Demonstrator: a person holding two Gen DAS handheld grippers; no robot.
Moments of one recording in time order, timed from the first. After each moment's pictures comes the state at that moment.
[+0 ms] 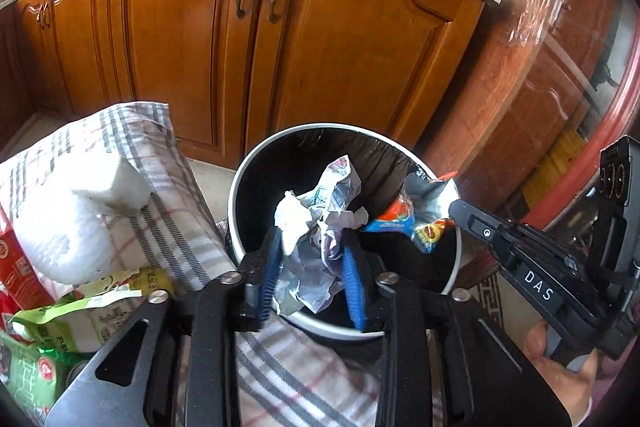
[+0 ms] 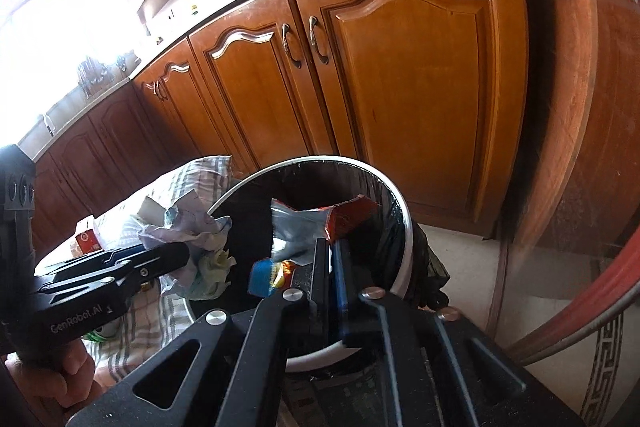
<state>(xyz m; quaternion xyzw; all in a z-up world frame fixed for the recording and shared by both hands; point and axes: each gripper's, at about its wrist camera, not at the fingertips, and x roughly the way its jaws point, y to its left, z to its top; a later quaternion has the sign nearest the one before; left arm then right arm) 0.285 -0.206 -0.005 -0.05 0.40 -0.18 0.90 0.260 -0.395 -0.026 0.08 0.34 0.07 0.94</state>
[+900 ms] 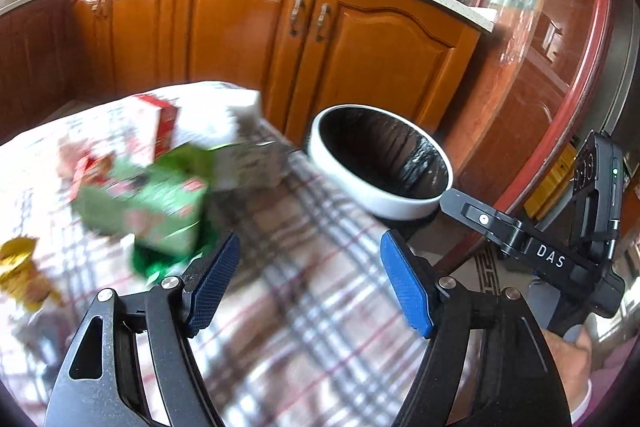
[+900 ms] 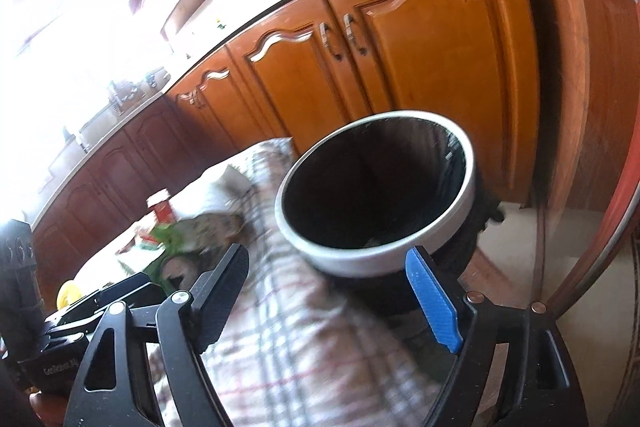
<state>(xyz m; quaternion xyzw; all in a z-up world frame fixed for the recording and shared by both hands) 0.148 -0.106 0.004 -0.08 0.35 -0.14 0.92 0.178 -0.347 -0.028 0.14 0.33 0.12 0.93</state>
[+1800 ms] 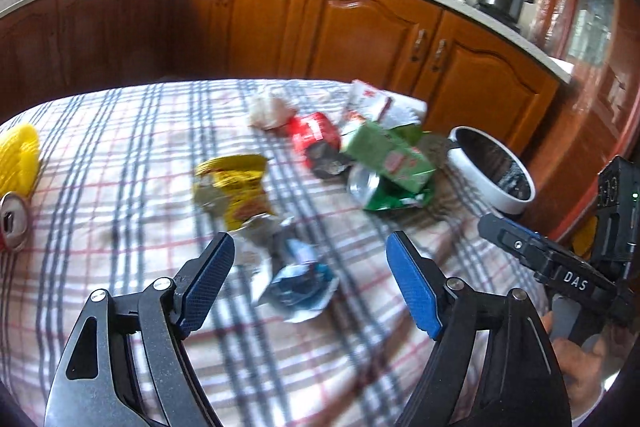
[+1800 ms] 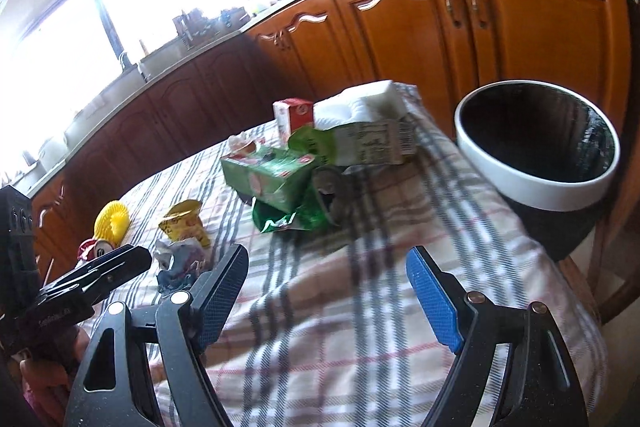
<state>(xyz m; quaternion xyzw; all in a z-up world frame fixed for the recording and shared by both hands) 0.065 0.033 -0.013 -0.12 0.35 0.02 0.93 0.142 -0.209 -0.042 0.07 0.35 0.24 0.90</state>
